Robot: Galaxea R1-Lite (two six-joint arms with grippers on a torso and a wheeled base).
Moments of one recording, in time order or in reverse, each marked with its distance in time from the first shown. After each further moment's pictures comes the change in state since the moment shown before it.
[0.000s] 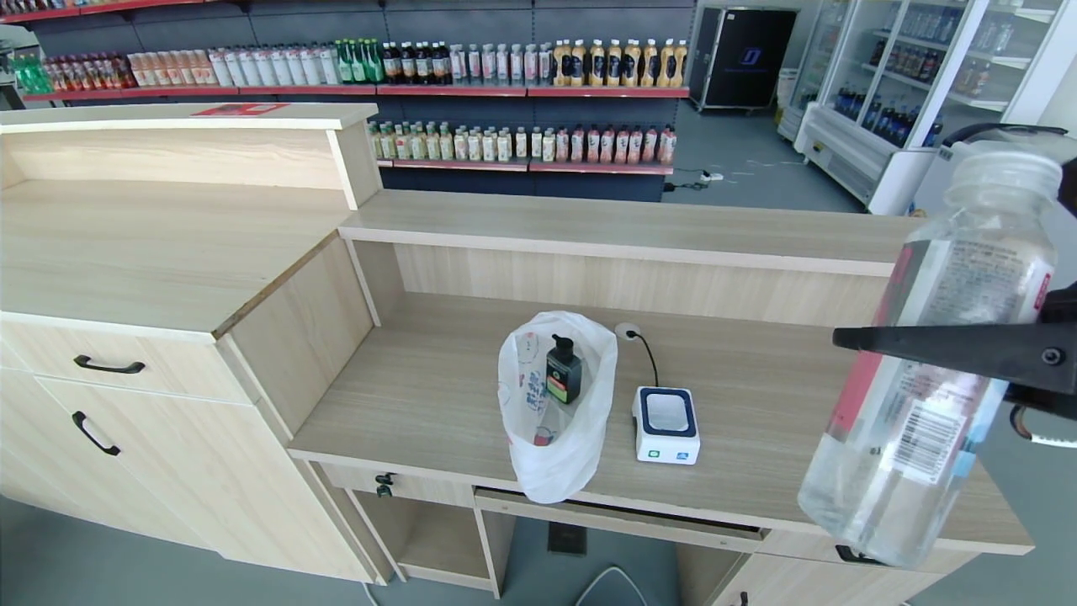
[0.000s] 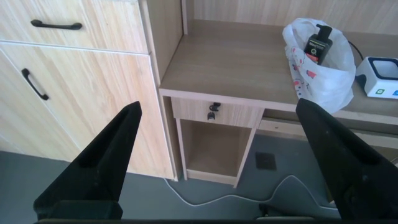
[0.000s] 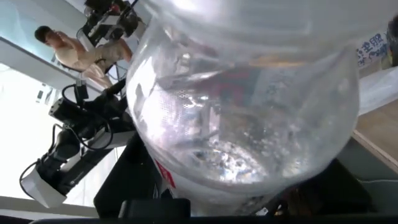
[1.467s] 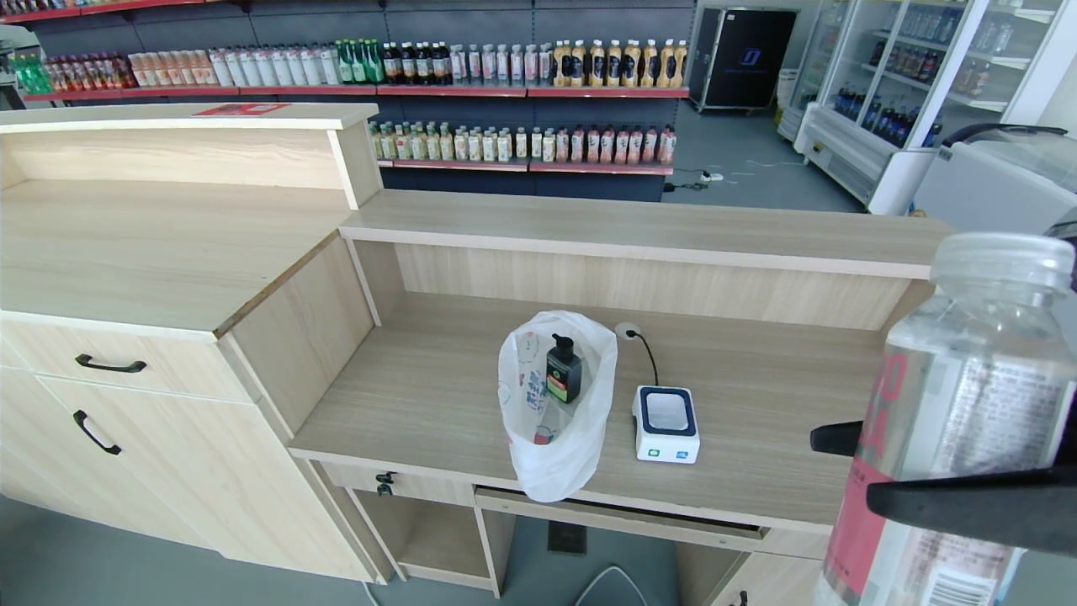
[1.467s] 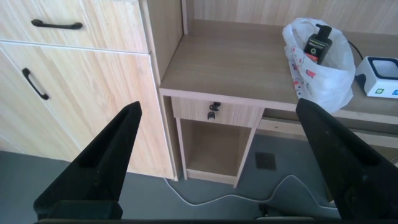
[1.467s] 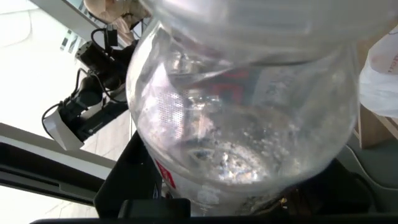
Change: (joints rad) left arm 0.000 0.000 0.000 0.000 0.000 0.000; right arm 0.216 -0.047 0.085 0.012 -0.004 -0.088
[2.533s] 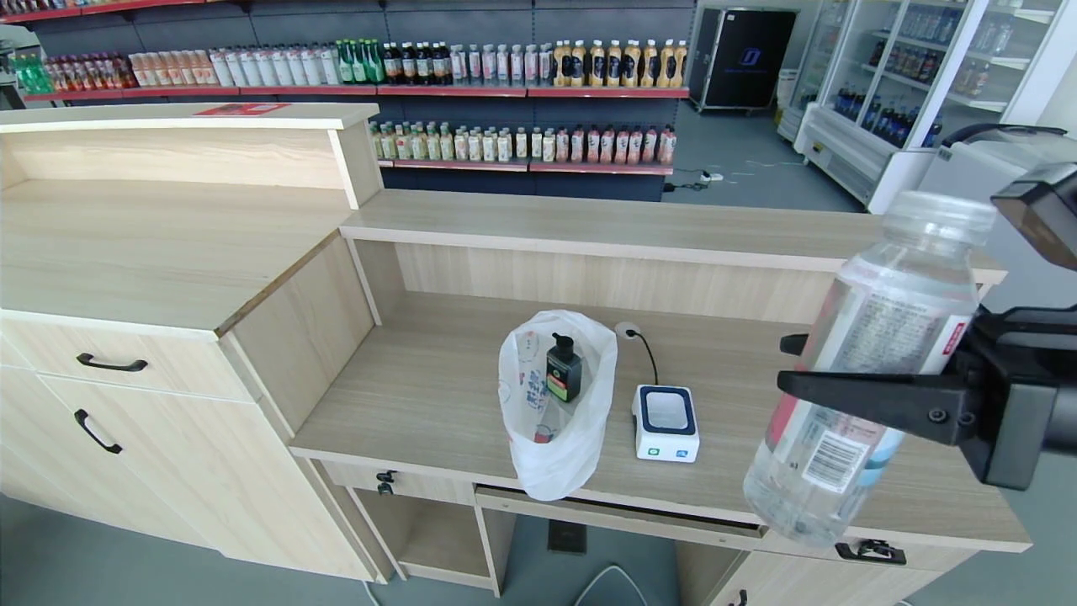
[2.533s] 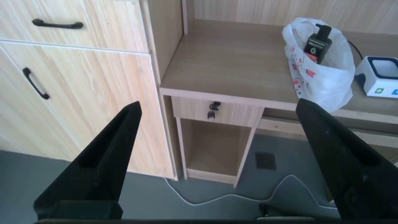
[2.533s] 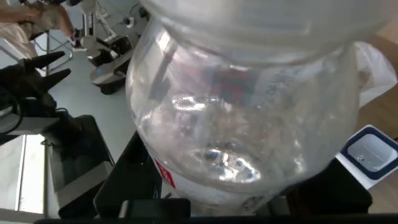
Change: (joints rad) left arm 0.000 0.000 0.000 0.000 0.000 0.000; right arm -0.086 0.105 -0.012 -0.145 -0.208 -0.226
